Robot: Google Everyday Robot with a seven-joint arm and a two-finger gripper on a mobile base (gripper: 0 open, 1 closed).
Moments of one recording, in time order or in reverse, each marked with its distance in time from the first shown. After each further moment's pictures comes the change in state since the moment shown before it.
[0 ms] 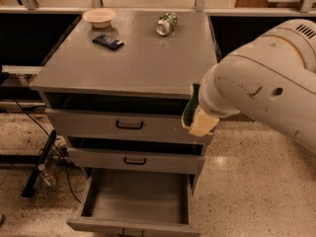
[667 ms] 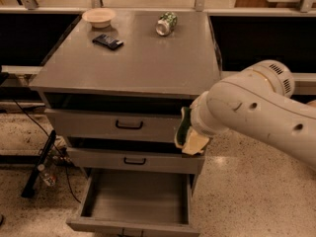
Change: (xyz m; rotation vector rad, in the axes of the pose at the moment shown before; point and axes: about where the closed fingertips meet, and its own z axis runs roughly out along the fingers) arm 0.008 0.051 0.066 -0.142 -0.047 -0.023
